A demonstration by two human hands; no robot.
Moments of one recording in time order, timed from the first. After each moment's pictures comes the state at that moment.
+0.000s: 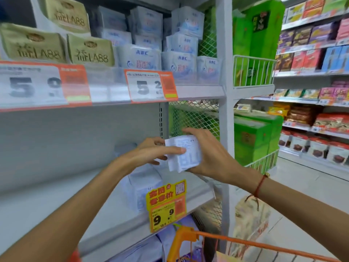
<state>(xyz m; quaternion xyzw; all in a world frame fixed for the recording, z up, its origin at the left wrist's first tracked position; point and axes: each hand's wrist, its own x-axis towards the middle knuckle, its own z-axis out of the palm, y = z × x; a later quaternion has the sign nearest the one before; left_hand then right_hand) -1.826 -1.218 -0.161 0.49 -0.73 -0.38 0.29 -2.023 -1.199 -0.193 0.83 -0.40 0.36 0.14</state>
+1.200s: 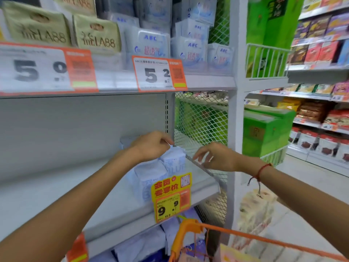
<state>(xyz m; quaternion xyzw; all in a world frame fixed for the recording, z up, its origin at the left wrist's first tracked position) -1.812 -1.253 -0.180 0.51 -0.81 -0.17 0.24 -2.042 -1.234 -0.206 0.82 -0.54 0.15 -0.08</state>
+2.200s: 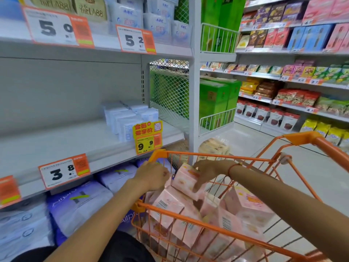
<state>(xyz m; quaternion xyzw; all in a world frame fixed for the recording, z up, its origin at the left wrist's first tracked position) -1.851 -1.066 -0.327 0.46 -0.89 -0.02 0.00 -2.047 -1.041 -0.297 0.71 -0.67 -0.14 -0.16</state>
